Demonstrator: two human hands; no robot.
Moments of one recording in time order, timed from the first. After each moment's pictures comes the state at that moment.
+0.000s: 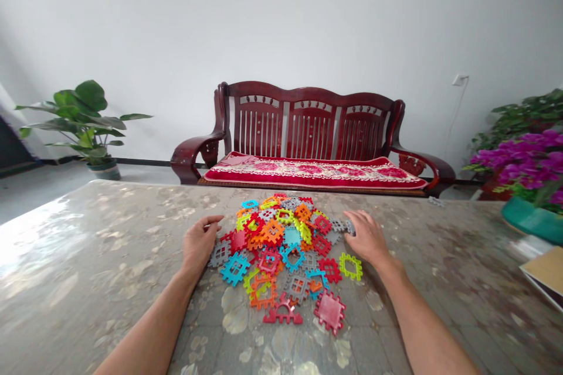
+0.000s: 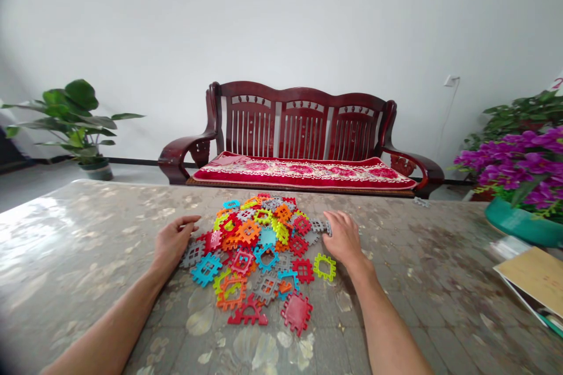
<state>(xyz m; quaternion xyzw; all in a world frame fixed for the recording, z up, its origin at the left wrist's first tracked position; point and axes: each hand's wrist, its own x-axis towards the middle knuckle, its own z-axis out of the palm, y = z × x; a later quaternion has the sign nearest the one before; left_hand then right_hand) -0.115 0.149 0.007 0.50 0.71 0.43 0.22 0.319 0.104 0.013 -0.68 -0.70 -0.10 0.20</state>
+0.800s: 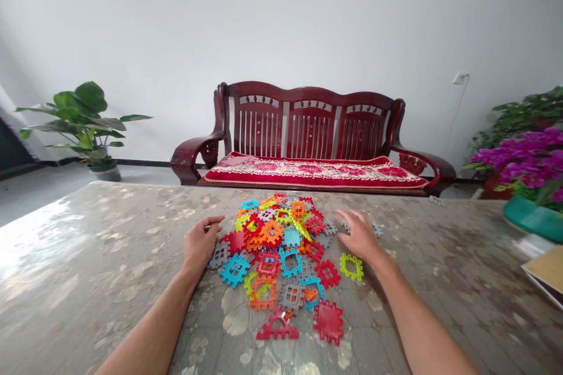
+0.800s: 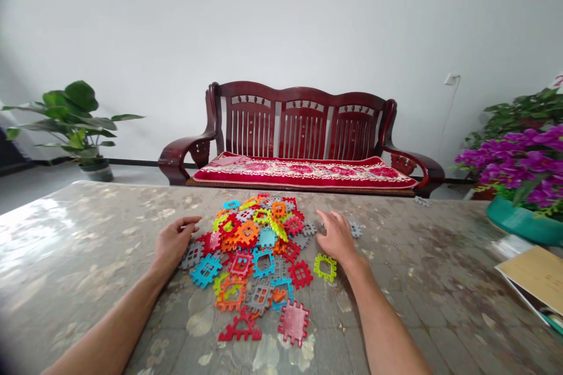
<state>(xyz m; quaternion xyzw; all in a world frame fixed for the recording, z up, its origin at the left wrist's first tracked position) -0.117 0.152 0.002 0.51 0.71 0.43 0.22 0.304 0.111 0.013 -0.68 -0.70 -0.05 0.20</state>
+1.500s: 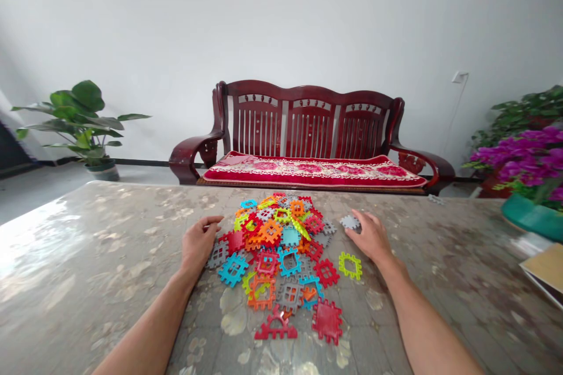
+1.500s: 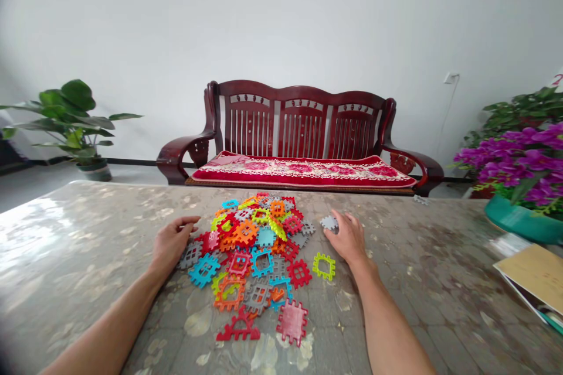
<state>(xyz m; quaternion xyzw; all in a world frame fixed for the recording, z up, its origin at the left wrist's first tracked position) -0.115 0.152 0.005 0.51 0.72 0.42 0.22 0.336 0.110 -0.005 -0.72 -0.64 -0.10 0.24</state>
